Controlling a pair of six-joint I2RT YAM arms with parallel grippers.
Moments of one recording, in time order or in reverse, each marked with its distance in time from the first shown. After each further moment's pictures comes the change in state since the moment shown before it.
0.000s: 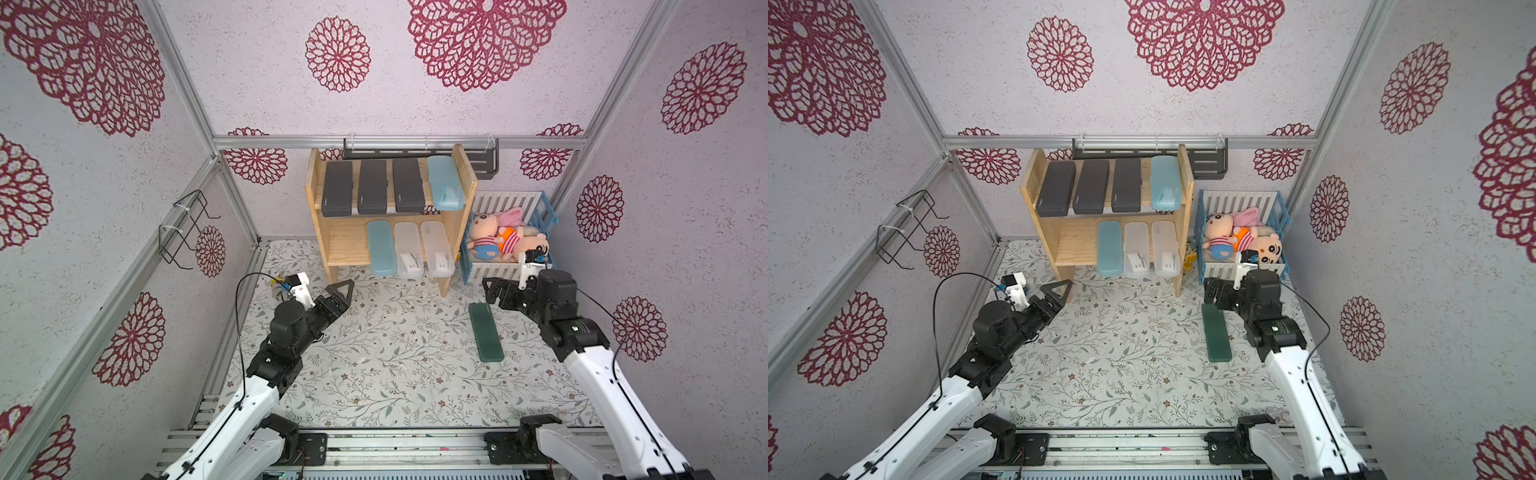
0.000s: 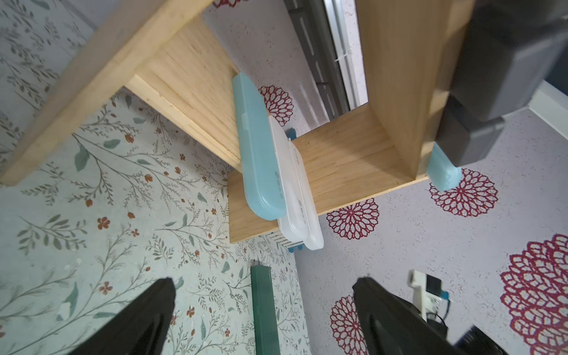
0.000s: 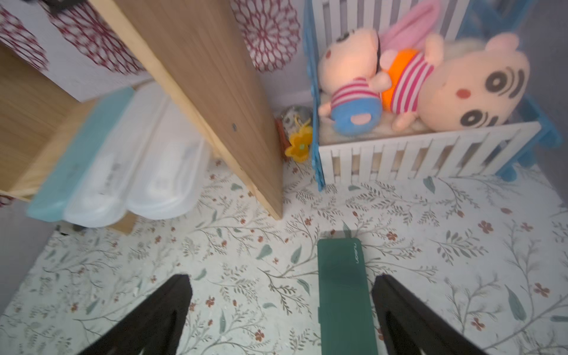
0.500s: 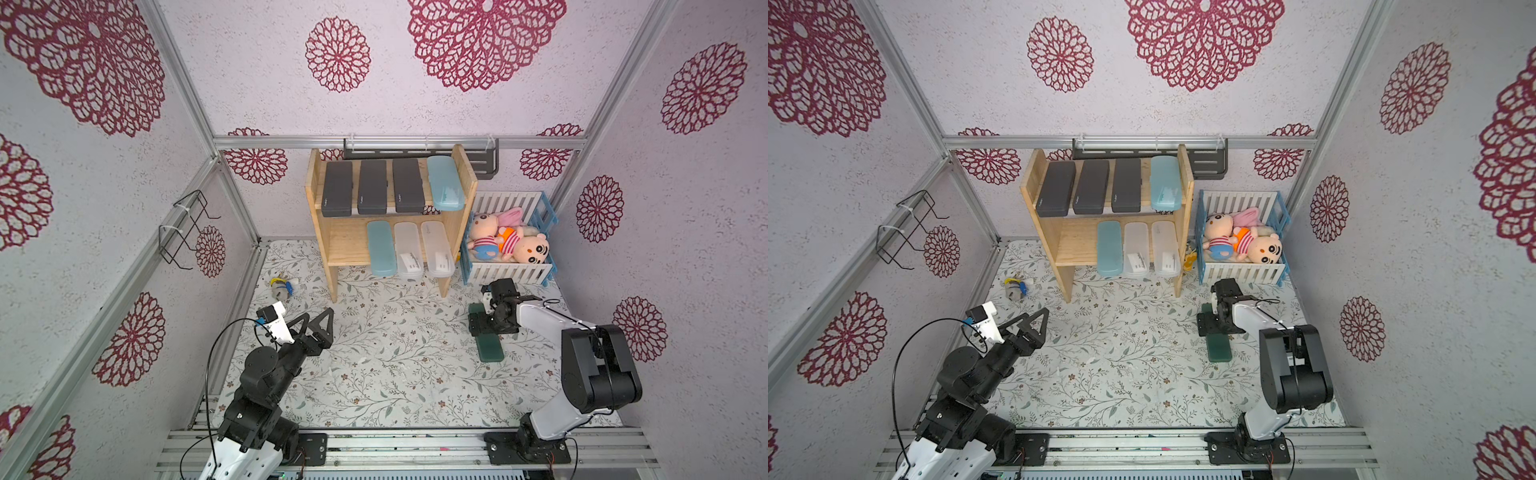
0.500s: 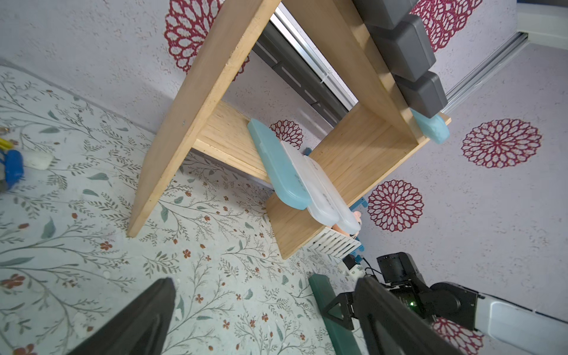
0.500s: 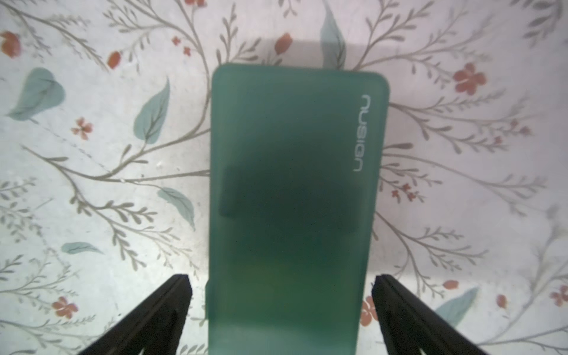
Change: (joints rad) left arm 0.001 -0.521 -0.165 -0.255 -0.155 0.340; right arm -0.003 0.665 0.000 -0.111 0.110 -0.274
